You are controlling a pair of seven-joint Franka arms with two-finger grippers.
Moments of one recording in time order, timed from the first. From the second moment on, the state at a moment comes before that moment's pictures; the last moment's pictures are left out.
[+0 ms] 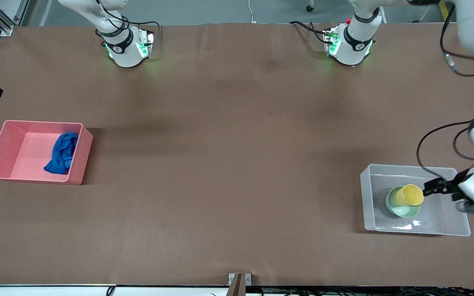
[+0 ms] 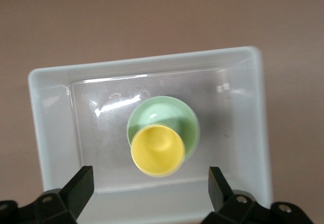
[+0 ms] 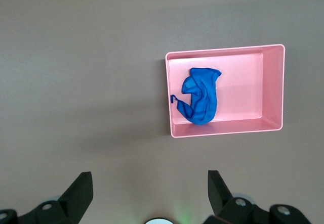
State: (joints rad) left arm -0.04 0.42 0.21 -1.49 -0.17 1.99 0.40; right arm -0.05 -0.02 -0.10 -1.46 0.00 1.40 -0.03
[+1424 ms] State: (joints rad) left arm -0.05 -0.01 -0.02 -1.46 -0.01 1.49 0.03; right arm -0.06 -0.02 -0.10 -1.46 0.00 1.40 -0.03
